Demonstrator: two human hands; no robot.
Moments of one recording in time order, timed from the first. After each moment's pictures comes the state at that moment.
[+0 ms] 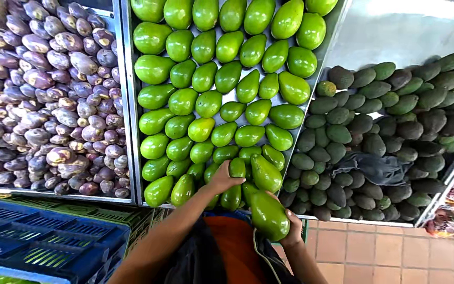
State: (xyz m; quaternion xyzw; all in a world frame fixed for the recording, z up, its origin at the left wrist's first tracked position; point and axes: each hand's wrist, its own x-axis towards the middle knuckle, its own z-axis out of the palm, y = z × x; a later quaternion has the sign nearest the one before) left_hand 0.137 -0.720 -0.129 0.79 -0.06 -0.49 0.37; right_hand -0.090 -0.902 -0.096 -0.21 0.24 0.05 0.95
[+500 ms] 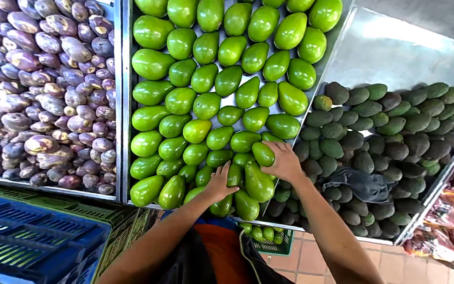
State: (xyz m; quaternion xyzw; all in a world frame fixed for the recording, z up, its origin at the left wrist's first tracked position) left_hand 0.117 -0.737 -0.134 0.84 -0.11 -0.44 0.28; right_hand 0.116 -1.020 -0.094 -0.98 0.05 0.15 0.15
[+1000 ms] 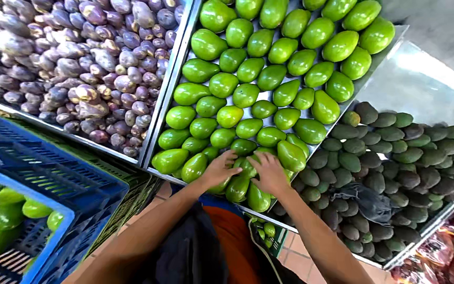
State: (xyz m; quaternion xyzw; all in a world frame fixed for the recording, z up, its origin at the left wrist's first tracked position) left_hand 0.115 -0.636 -0.113 0.74 -0.03 -0.37 0.57; right_hand 0.088 -0.877 -0.085 -0.96 -0.14 0.22 0.09
